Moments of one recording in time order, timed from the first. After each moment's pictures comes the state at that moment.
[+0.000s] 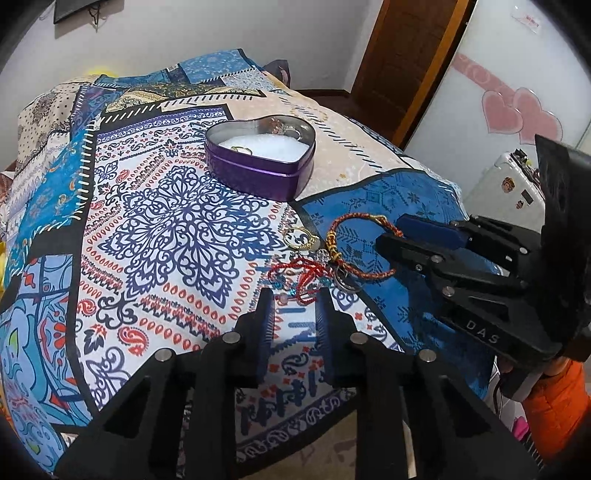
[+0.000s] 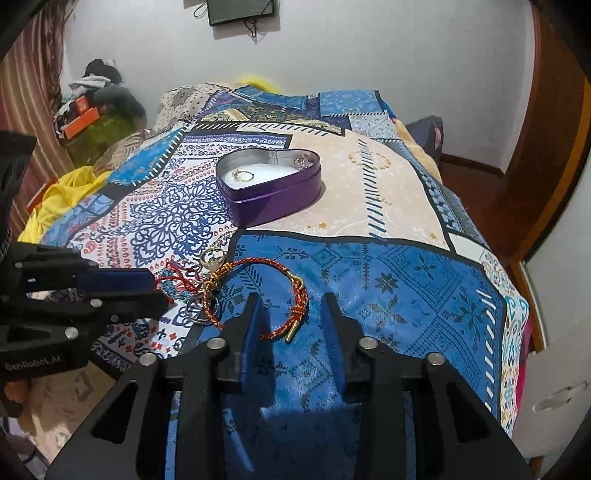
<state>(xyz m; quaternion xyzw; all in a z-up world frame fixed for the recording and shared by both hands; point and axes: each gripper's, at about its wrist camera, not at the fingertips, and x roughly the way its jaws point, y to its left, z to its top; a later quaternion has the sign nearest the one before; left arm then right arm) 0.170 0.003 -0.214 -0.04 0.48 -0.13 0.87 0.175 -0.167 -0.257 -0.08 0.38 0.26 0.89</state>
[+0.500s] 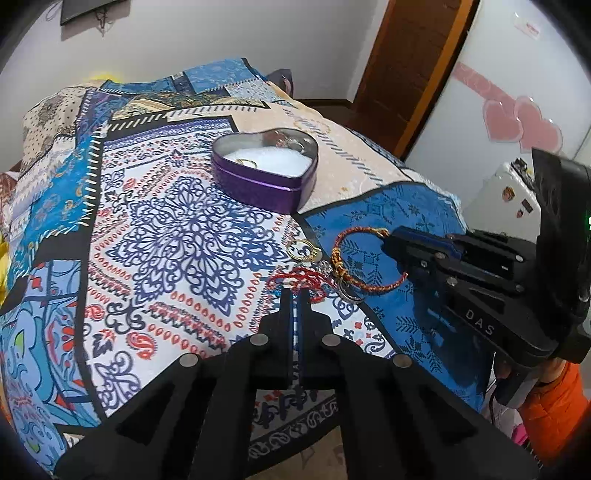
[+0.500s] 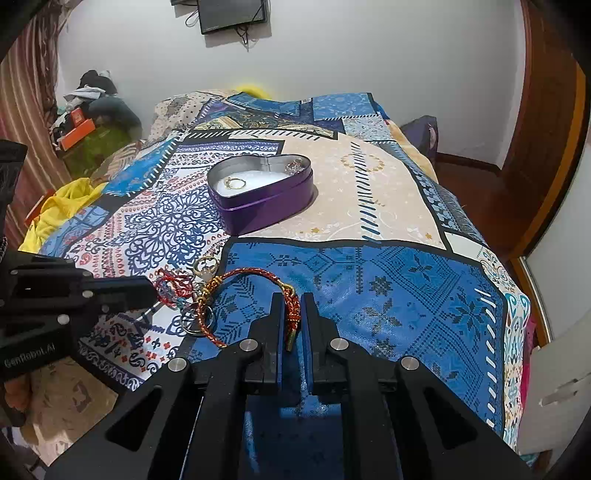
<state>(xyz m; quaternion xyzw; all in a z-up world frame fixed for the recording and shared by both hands) 0.167 0.007 -0.206 -0.05 0.46 -0.12 0.88 0.176 -0.175 -0.251 -0.06 0.37 0.26 0.89</state>
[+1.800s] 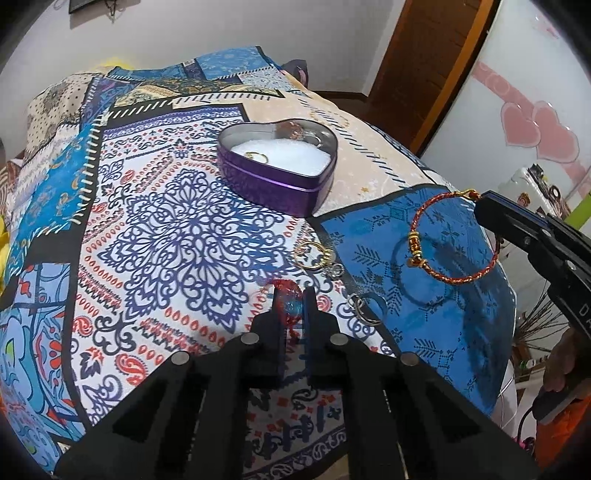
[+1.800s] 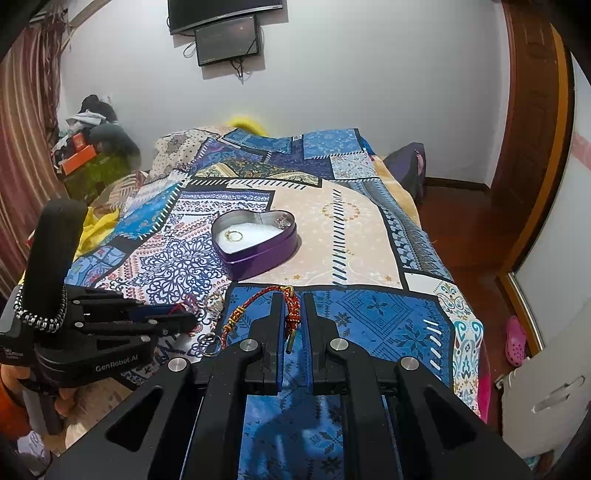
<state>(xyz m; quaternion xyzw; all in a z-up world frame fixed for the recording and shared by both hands) 0.189 0.005 -0.219 -0.06 0.48 -0.09 0.87 0.167 -0.191 -0.209 -0.04 0.32 0.25 0.91</state>
